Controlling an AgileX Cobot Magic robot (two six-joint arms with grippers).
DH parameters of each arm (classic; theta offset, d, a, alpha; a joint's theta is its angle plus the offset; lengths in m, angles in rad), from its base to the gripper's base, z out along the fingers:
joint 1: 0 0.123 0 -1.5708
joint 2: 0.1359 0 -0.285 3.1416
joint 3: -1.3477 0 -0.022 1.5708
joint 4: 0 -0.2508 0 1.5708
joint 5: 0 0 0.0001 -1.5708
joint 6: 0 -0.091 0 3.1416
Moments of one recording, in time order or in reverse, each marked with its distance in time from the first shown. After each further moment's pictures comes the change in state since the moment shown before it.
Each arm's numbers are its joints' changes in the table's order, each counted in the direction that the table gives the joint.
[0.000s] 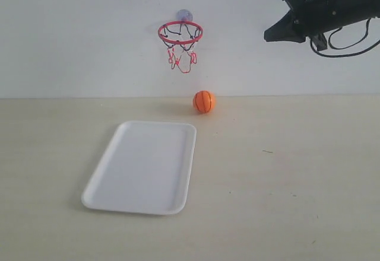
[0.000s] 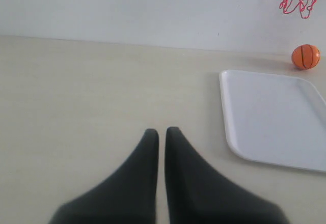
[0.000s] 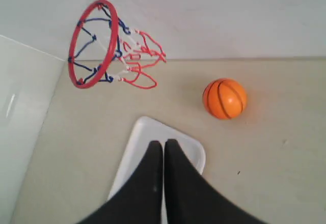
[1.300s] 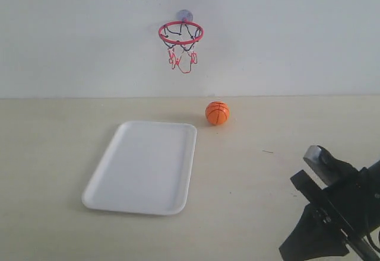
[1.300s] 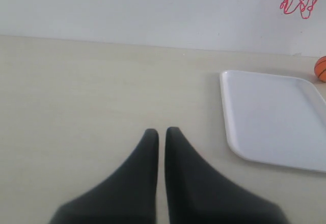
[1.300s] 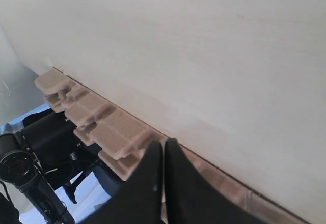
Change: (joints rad) left arm 0.000 0.000 0.000 0.000 0.000 0.000; right arm 0.060 -0.590 -1.585 0.051 -0.027 0.270
